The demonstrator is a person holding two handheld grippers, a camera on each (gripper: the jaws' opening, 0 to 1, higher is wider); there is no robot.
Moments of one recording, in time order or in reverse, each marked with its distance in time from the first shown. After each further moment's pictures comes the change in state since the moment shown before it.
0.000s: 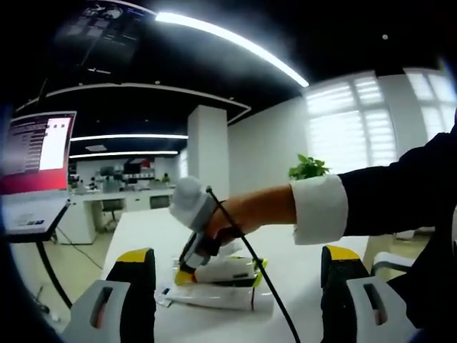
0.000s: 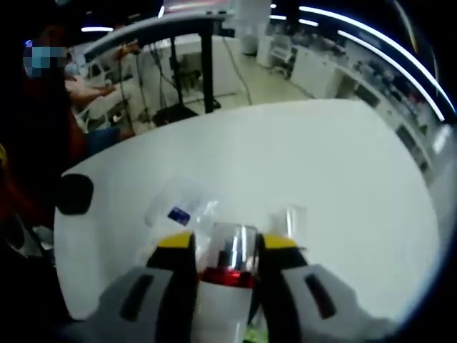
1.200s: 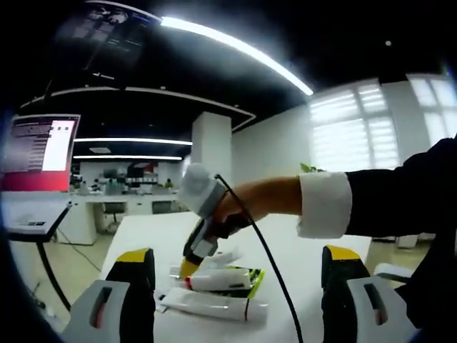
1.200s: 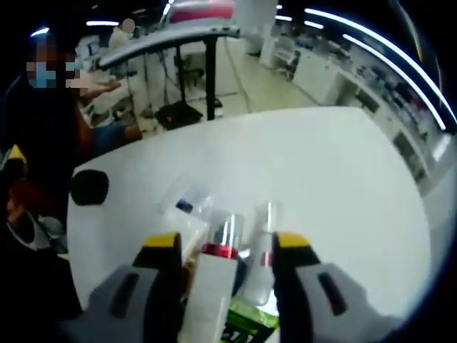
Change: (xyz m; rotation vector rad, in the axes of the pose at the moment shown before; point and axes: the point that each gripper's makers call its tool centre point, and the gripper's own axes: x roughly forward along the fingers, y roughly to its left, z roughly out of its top) left arm 0.004 -0.008 0.015 -0.022 -0.050 0.011; right arm -0.048 0.008 -0.007 -0.040 0.041 0.005
